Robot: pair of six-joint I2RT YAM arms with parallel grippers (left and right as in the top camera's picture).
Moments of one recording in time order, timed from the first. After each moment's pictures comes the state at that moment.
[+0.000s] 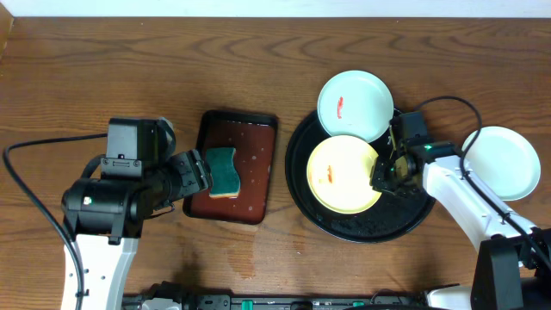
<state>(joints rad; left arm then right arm) -0.10 1.07 1.20 -1.23 0.16 -0.43 0.20 1.56 0.89 -0.74 -0.10 0.50</state>
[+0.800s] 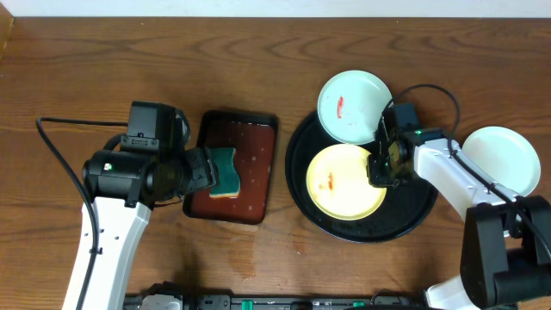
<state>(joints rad) -0.12 1.19 1.20 -1.23 0.17 -0.40 0.20 1.70 0.98 -0.76 -0.08 0.20</state>
